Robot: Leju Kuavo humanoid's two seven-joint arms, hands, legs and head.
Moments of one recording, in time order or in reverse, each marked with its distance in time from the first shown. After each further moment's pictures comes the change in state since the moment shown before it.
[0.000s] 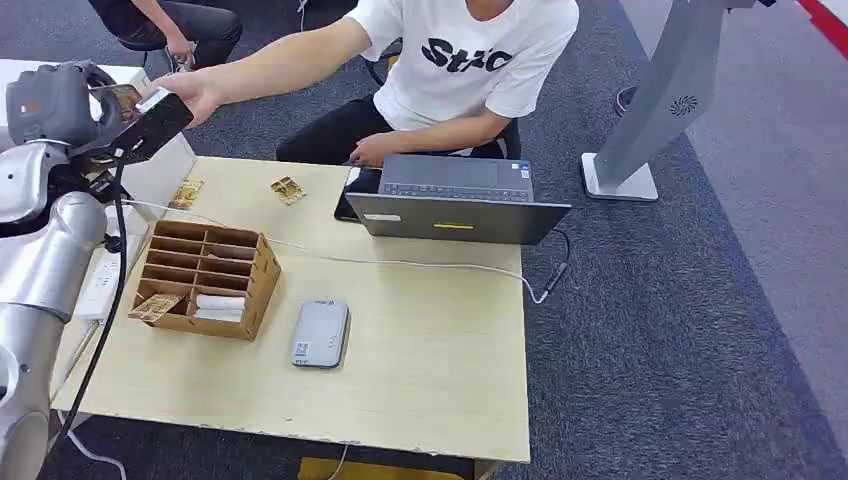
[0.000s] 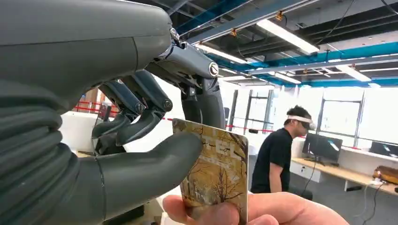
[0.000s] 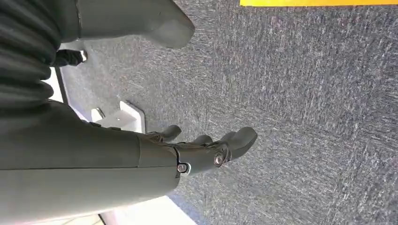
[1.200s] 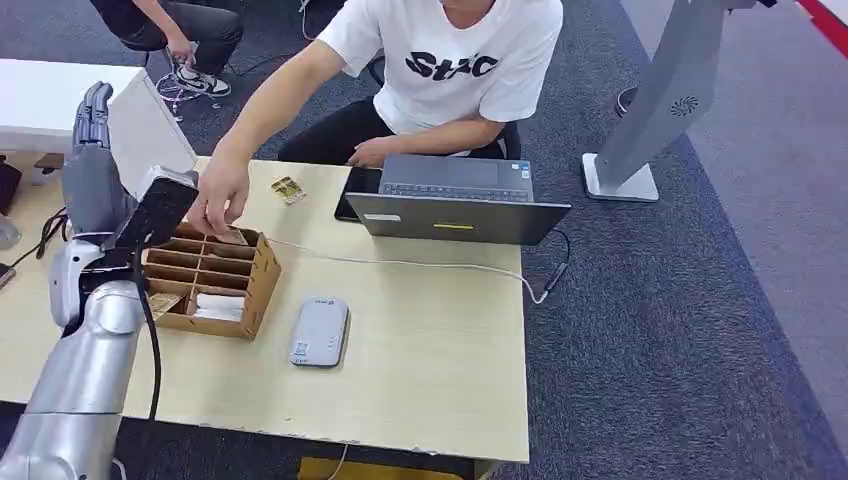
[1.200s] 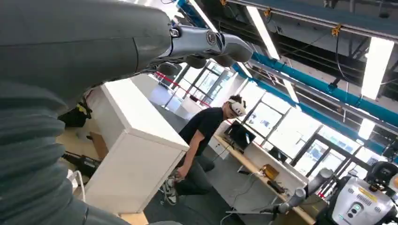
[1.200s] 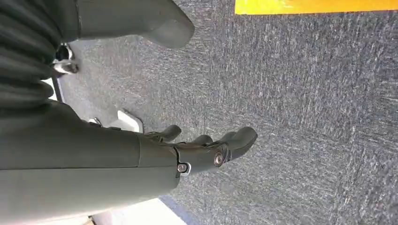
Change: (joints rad) left arm 0.437 -0.058 0.060 -0.499 0.406 0.115 -0.231; right arm 0.000 0.005 -0.012 0.000 -0.045 0.000 -0.019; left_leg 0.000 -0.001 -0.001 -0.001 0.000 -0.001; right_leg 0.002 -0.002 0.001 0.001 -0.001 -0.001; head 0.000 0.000
